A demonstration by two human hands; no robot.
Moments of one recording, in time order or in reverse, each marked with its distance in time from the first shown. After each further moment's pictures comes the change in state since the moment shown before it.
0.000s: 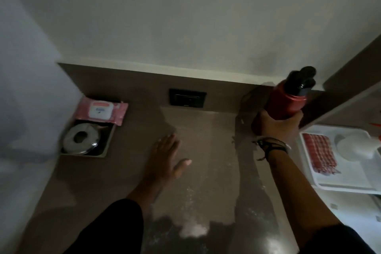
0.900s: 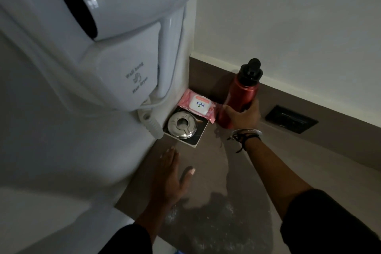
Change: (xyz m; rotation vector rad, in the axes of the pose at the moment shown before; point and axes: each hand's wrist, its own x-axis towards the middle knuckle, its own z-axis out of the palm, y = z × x) left_hand -0.159 -0.141 -0.051 -0.001 0.360 -0.510; right_hand -0.248 -0.122 0.212 0.088 -0.755 -0.208
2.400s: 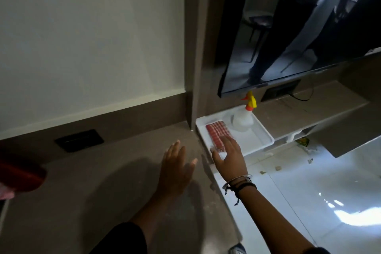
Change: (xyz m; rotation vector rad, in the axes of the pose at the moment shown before) left_hand -0.096 0.495 0.136 -0.140 -0.453 0.752; right_hand -0.142 0.198 -0.525 -0.422 0.408 0.138
